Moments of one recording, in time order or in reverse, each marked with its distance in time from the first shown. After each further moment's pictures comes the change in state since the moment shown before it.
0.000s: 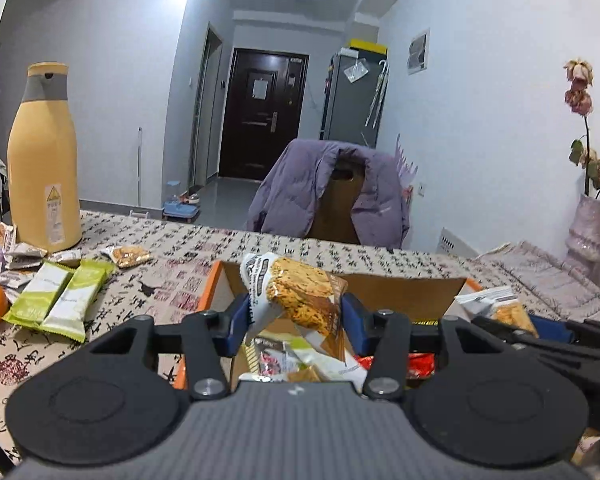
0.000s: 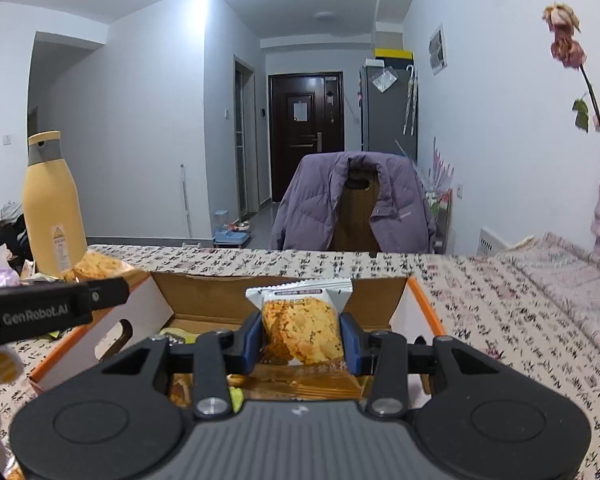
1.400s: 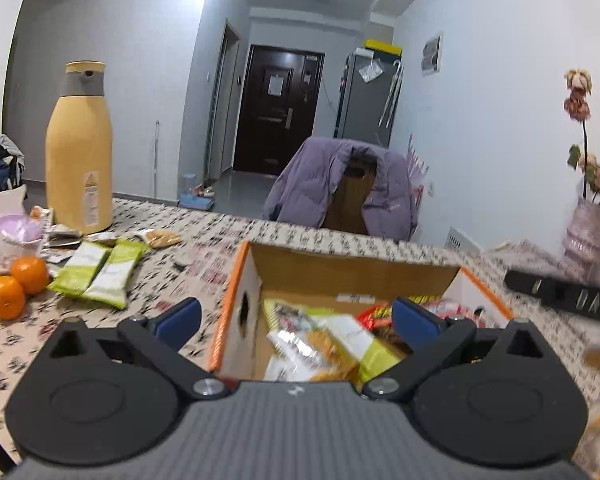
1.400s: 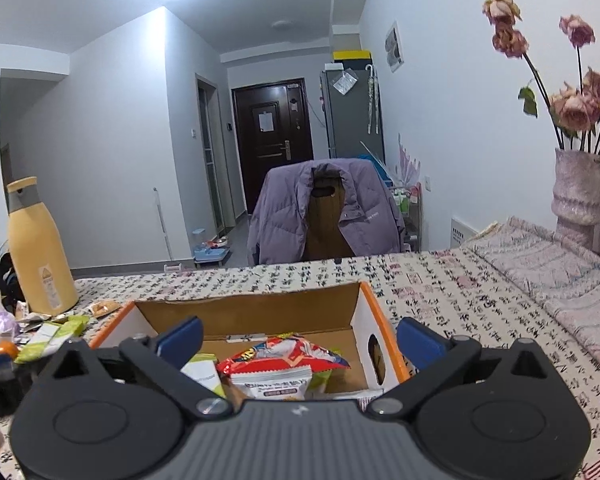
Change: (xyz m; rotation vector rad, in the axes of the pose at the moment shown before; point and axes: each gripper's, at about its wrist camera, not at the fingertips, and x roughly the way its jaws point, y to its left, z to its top) left arm -0.068 0.008 -0.013 -0.023 0.014 0.048; right arm -0.050 -0.027 0.011 0.107 -0.032 -0.059
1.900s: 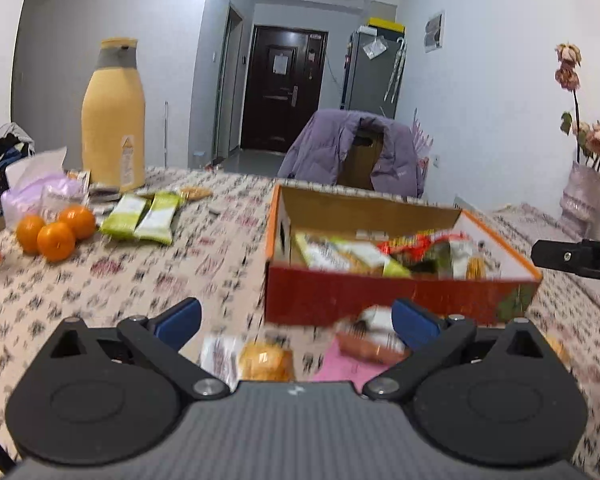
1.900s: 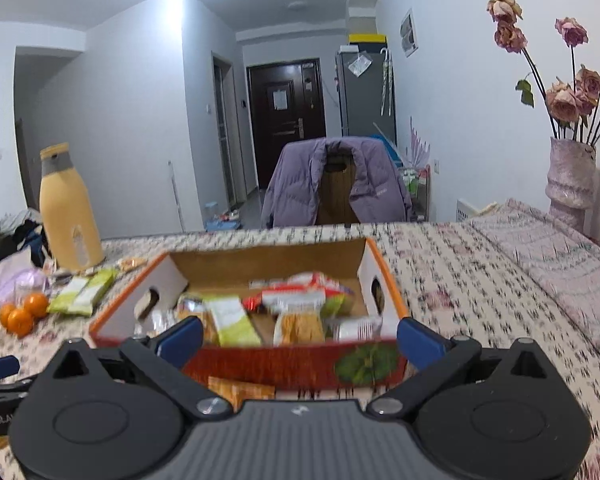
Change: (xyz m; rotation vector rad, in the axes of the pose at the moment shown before) left arm -0.062 0.030 -0.058 0.012 0.075 0.014; right arm -0.069 0.011 -0.039 -0.039 0.086 0.021
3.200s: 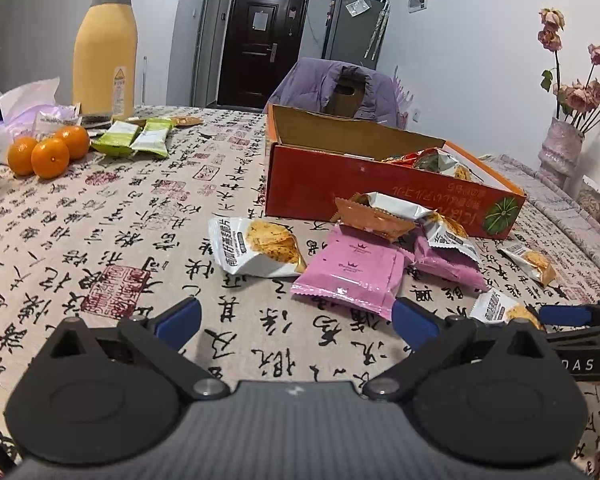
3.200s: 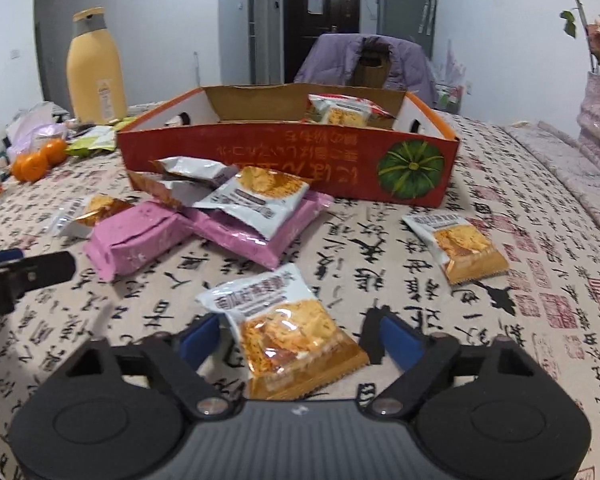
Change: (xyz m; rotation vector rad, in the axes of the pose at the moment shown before) left arm -0.010 0.023 -0.057 -0.011 0.130 -0.089; right arm -0.004 0.026 -0.101 -0.124 0.300 0.046
